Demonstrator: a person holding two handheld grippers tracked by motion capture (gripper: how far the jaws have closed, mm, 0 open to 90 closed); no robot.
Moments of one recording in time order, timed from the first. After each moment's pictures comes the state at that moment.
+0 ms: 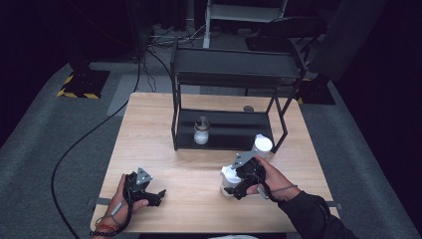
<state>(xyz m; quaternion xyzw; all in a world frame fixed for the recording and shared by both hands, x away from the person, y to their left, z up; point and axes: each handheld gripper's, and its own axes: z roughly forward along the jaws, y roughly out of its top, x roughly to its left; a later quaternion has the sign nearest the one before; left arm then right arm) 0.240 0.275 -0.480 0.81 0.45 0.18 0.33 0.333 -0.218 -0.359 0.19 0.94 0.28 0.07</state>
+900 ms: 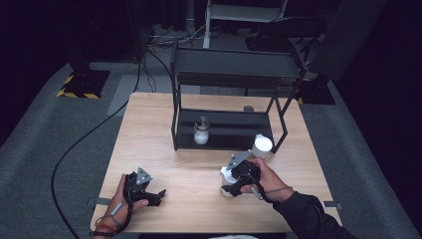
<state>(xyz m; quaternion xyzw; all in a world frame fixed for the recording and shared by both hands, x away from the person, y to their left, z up) 0.240 0.275 -0.480 0.81 0.45 0.18 0.33 0.338 -0.203 -0.365 0.19 0.94 0.26 0.07</state>
